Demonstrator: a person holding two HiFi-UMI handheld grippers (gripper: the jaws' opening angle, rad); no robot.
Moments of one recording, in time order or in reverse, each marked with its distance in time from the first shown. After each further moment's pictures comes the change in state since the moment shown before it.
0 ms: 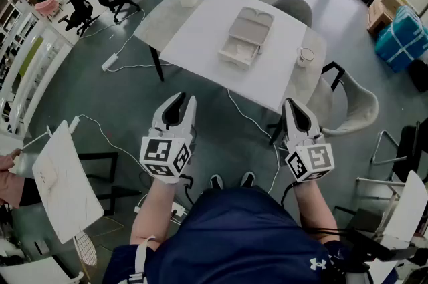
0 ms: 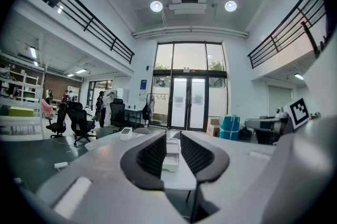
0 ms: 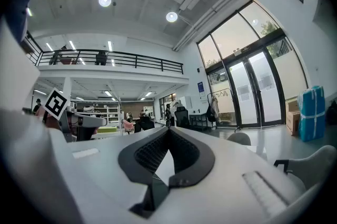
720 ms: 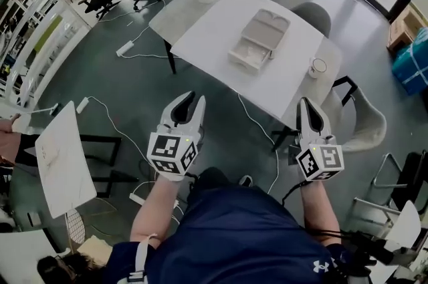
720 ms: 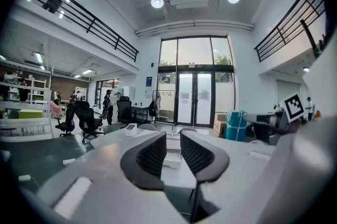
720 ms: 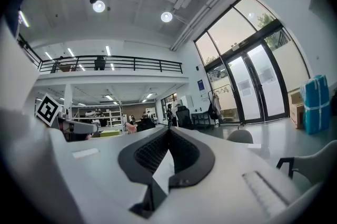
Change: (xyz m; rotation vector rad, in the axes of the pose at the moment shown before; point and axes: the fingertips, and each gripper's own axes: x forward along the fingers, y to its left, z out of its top) left arm 0.028 -0.027 -0.013 0.004 0.044 0.078; right arm 0.018 -0.070 0.001 0.063 0.001 0.025
